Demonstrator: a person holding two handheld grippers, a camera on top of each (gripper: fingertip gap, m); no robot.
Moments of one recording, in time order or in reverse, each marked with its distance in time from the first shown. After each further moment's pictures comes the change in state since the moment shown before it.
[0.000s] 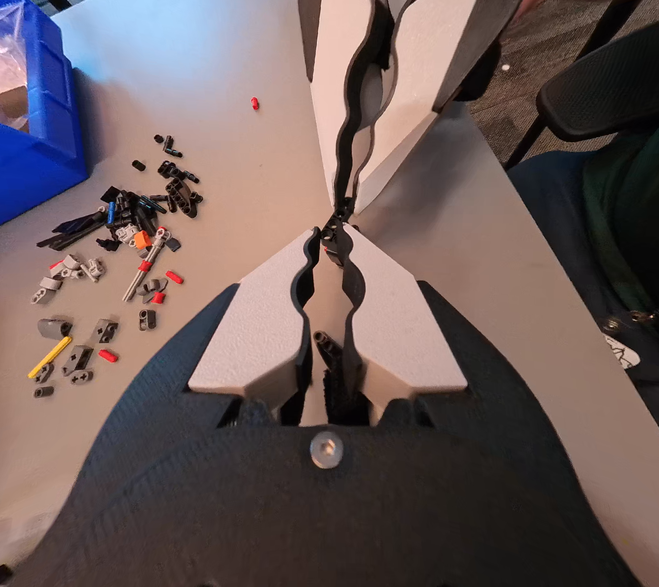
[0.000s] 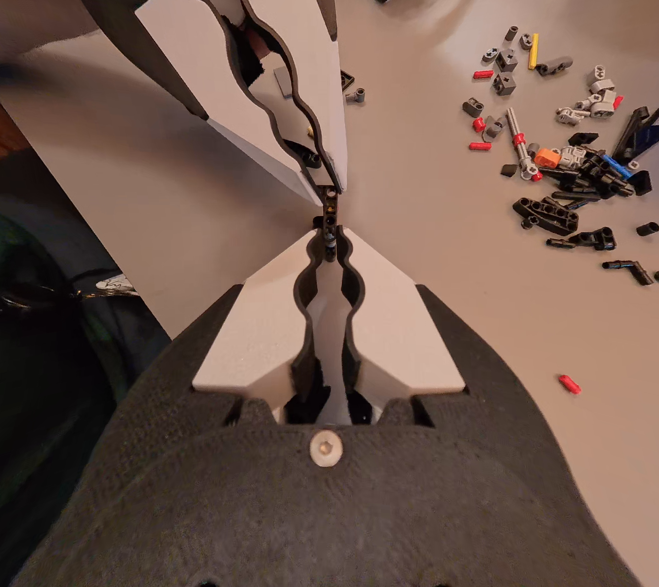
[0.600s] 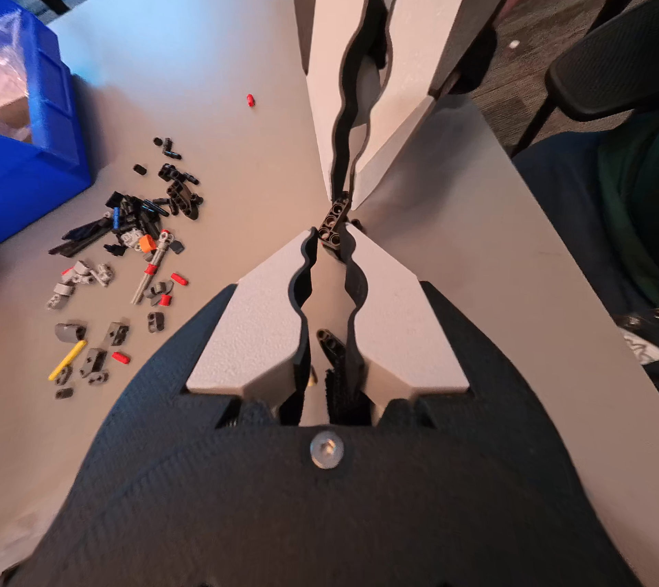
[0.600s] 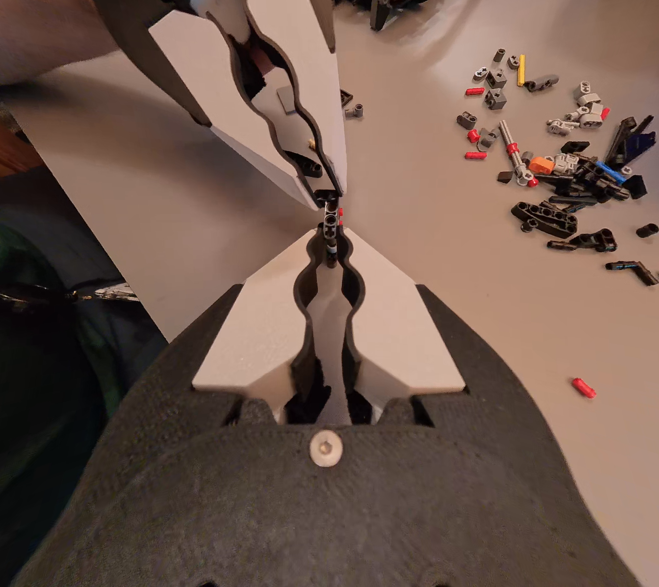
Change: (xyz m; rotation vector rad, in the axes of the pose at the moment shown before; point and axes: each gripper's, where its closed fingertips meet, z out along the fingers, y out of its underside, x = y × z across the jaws) left arm 0.002 0.002 0.001 -0.030 -0.010 0.056; right arm 0.000 -0.001 -0.002 0.097 -0.005 0.021
